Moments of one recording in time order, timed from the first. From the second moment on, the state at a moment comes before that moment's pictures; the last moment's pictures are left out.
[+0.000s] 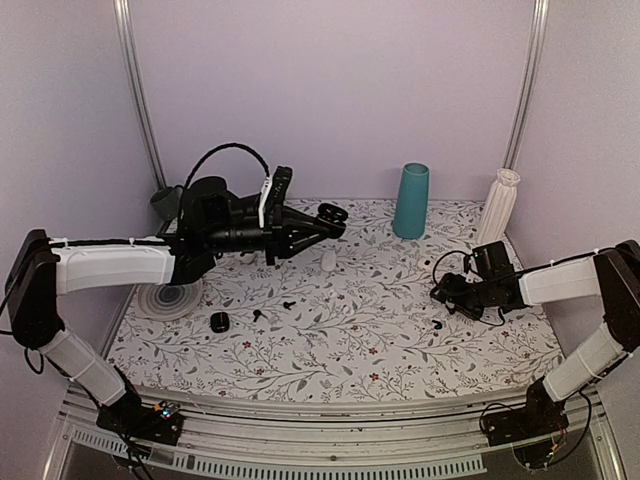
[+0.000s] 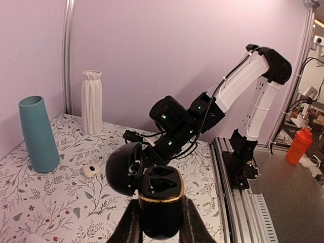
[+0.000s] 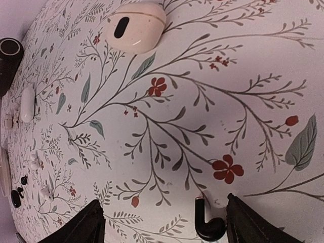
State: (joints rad) left arm -0.71 1.53 0.98 0.55 0.73 -0.14; right arm 0.31 1.50 0.58 0.04 -0.15 0.68
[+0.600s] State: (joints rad) left arm -0.70 1.53 0.98 0.55 0.75 -0.14; right arm 0.39 1.44 0.58 -0.10 0.02 0.76
